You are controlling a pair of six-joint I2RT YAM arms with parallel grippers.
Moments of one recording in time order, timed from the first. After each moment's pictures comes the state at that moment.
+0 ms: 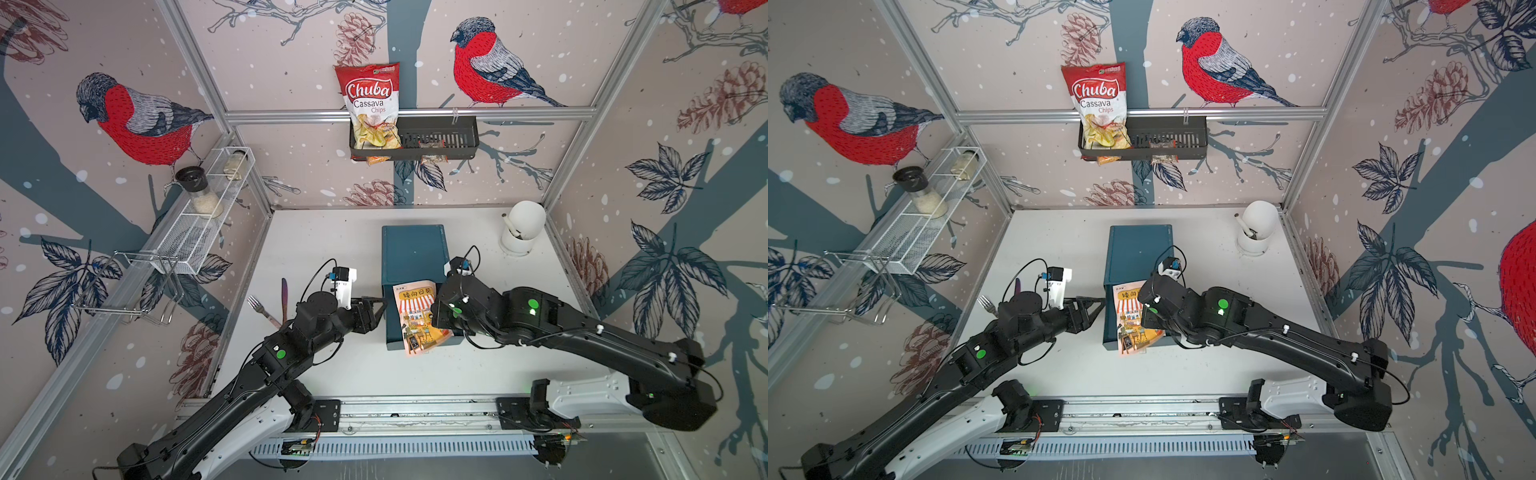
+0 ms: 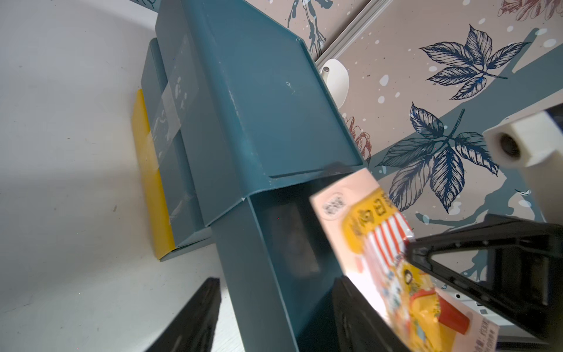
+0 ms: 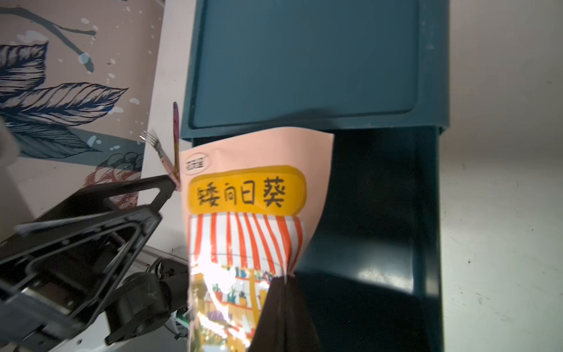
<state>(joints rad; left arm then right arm) -0.74 0.67 0.64 -0.34 0.10 -0.71 1.24 1.21 1.33 -0.97 0.28 1.05</state>
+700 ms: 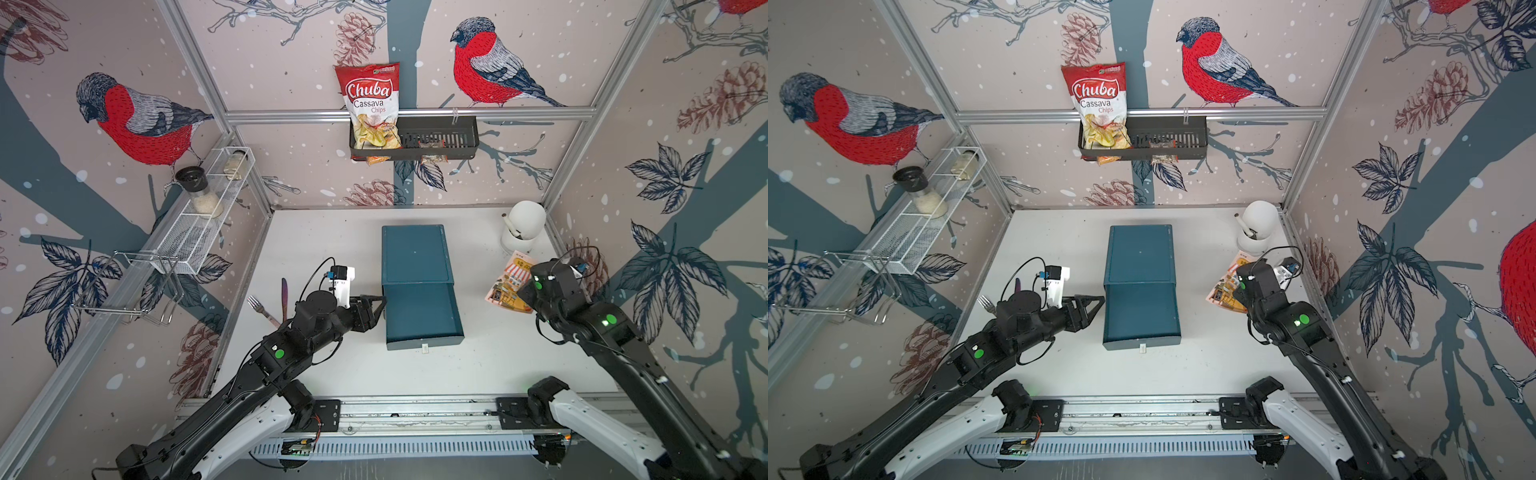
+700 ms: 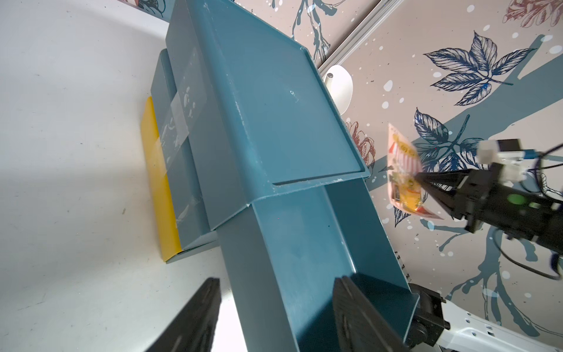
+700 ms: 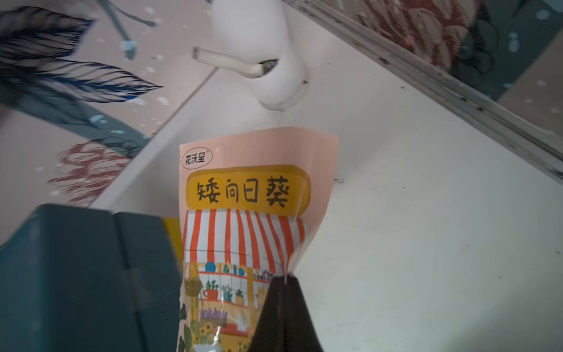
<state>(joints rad) -0.74 0.67 0.66 -0.37 0.08 -0.70 0.36 0.82 0.95 -1.00 0.43 0.97</state>
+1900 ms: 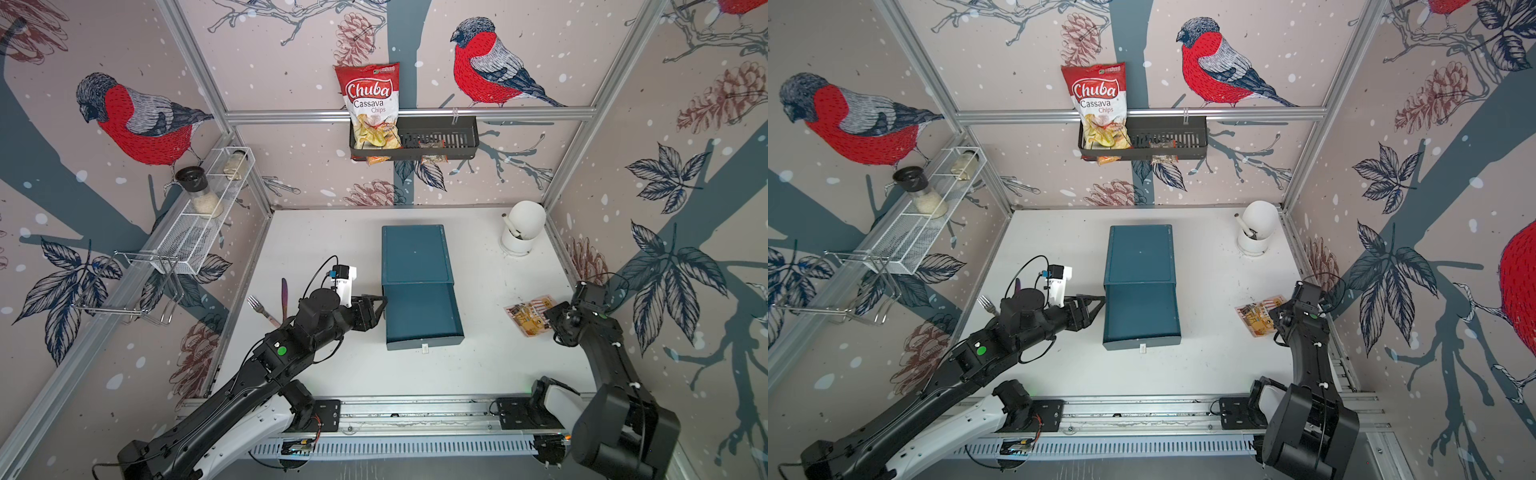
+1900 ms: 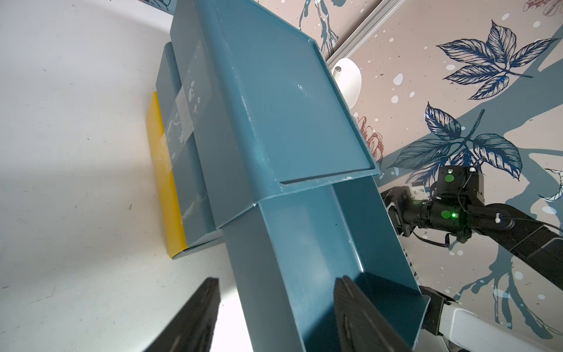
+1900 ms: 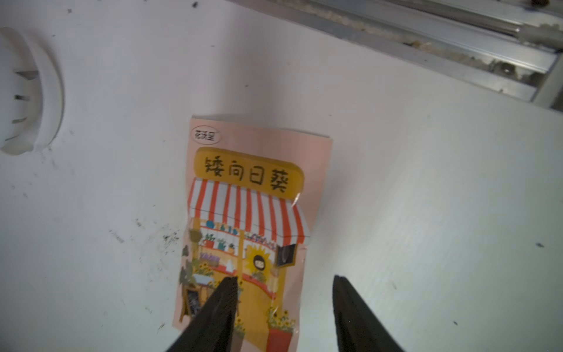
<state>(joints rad) -0.74 0.70 0.67 -0.39 0.07 -0.69 -0.33 1.03 0.58 -0.61 0.02 0.71</state>
